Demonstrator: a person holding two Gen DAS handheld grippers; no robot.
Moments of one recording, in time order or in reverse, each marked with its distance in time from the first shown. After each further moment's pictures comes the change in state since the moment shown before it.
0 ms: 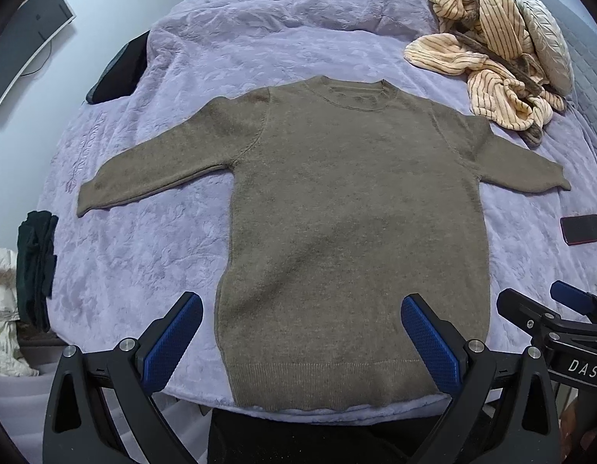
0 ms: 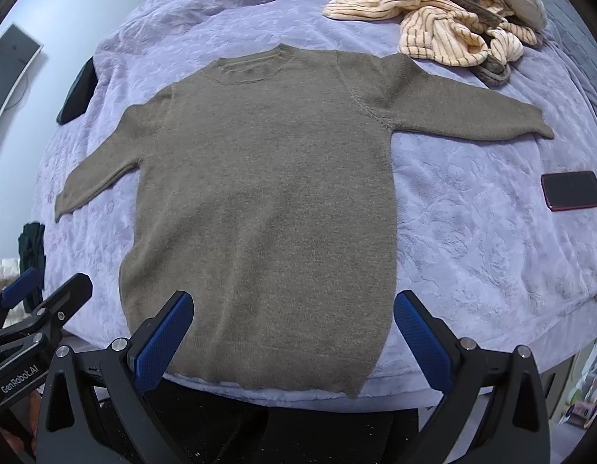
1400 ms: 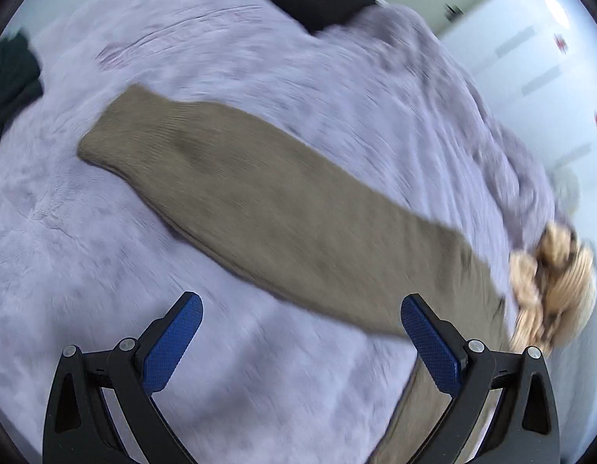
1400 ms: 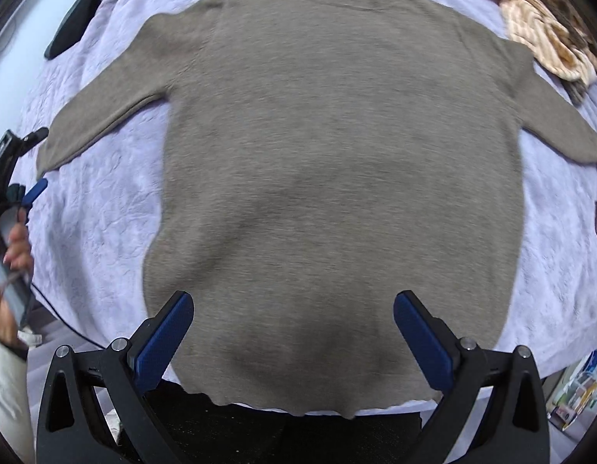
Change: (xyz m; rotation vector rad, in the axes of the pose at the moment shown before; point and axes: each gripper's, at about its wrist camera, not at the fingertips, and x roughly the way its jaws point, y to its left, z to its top) left arm 0.194 0.375 0.045 -0.770 -0.134 -0.323; right arm 0.117 0.146 0.023 -0.108 0.220 -0.044
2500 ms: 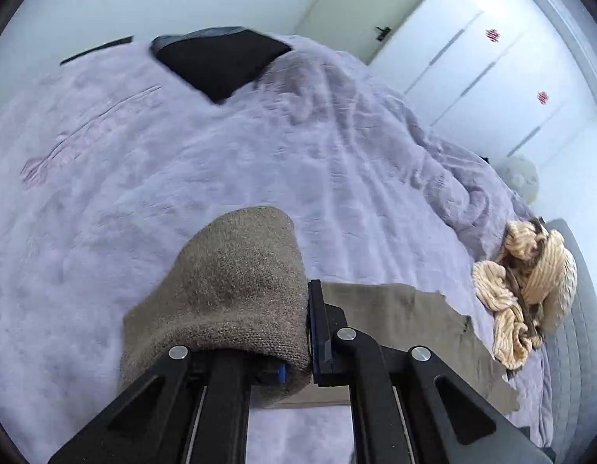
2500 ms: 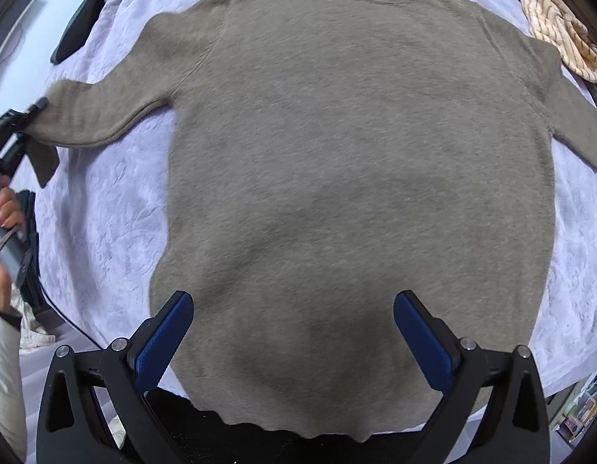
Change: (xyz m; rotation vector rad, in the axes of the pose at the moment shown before) left arm -0.016 -0.109 0.023 0.268 -0.137 -0.155; right arm 0.017 -0.011 0.023 0.013 0.010 0.063
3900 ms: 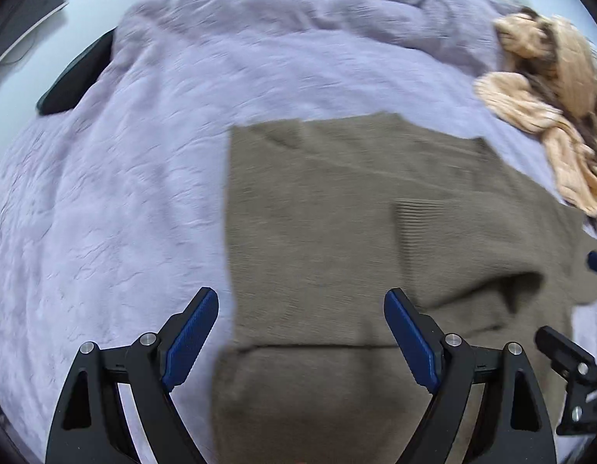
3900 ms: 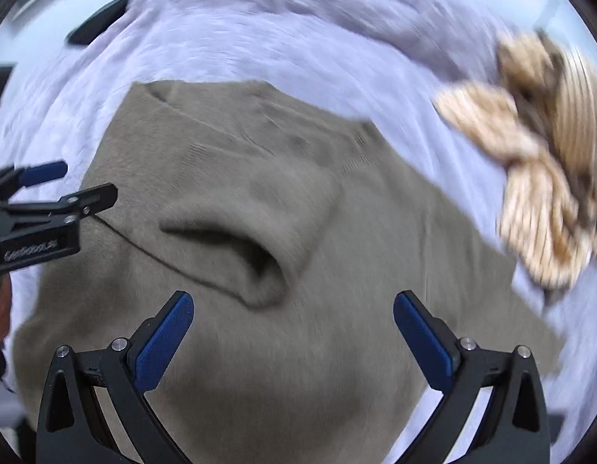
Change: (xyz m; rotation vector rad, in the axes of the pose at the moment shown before) left arm 0.119 -0.178 -0.111 0.434 0.272 0.321; right arm -0.017 -0.046 0.135 -0.461 -0.349 -0.293
